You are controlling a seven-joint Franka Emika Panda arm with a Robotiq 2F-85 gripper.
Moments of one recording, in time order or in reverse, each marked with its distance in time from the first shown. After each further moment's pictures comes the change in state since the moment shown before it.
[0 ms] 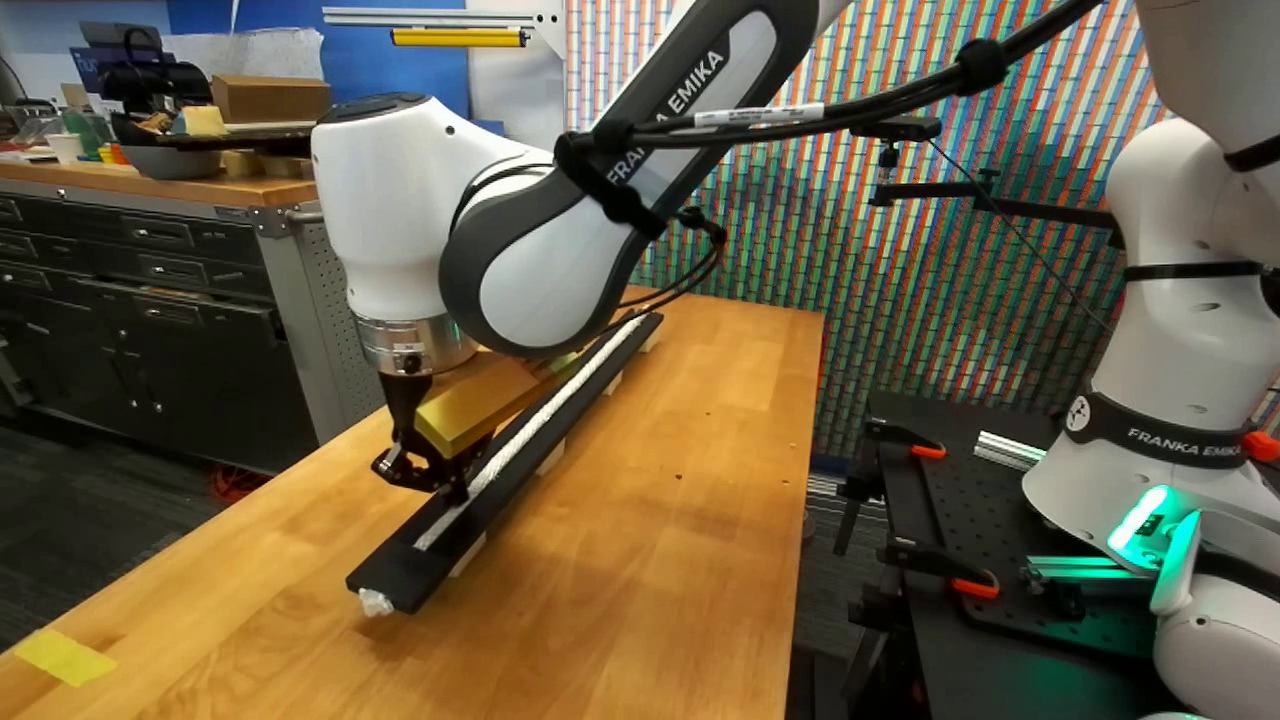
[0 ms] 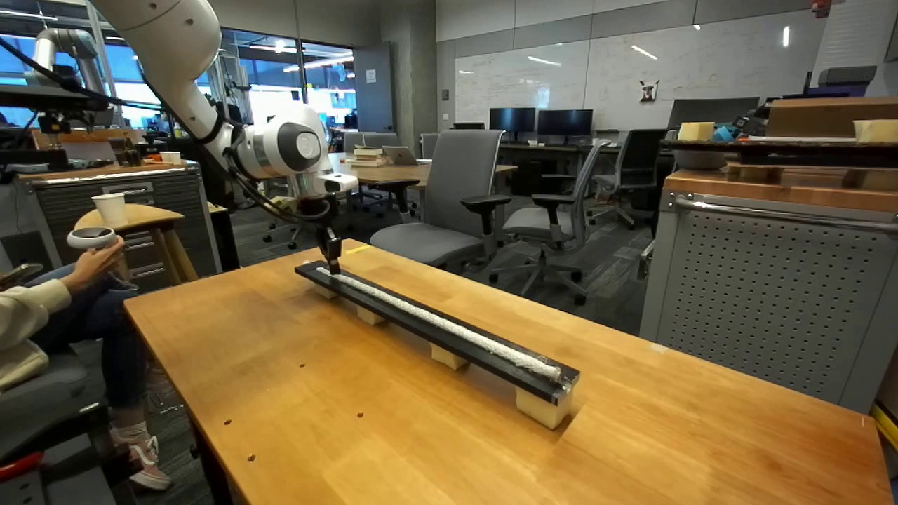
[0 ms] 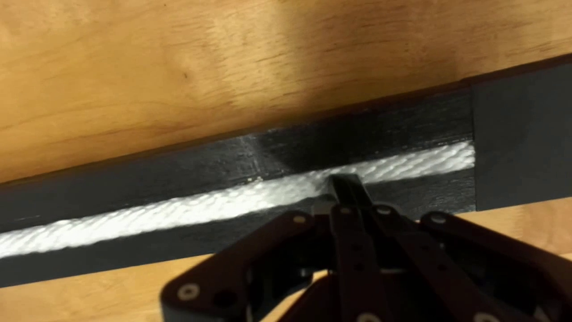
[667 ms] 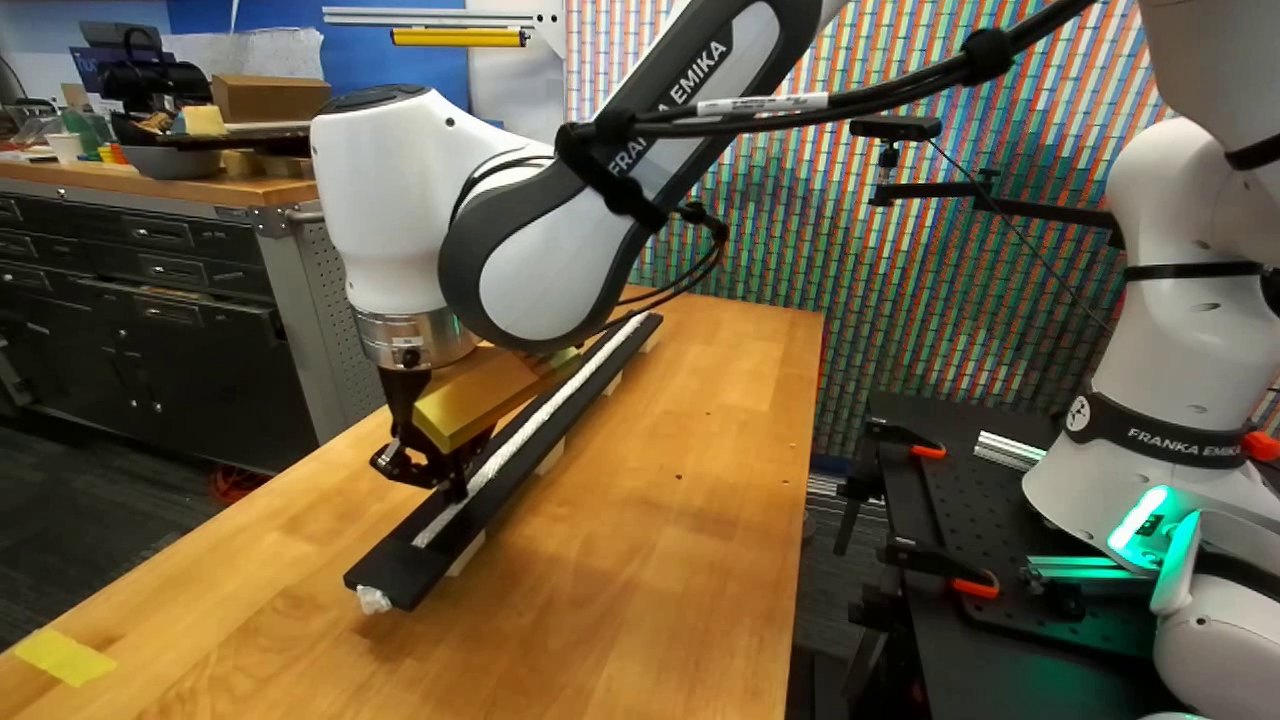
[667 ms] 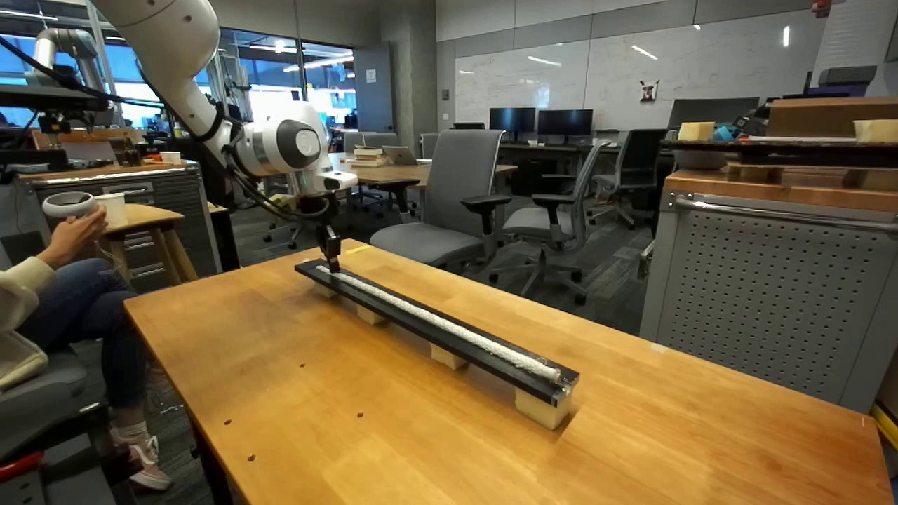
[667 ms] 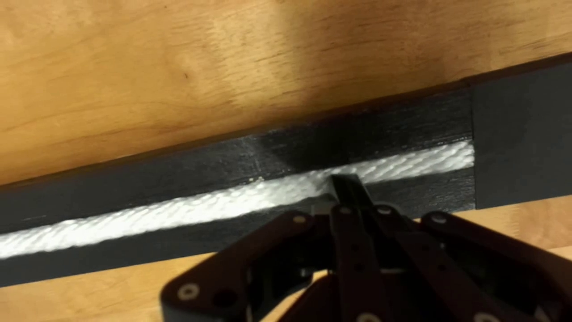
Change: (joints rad) arm 0.000 -0.011 0.001 -0.005 0.002 -0.003 0.008
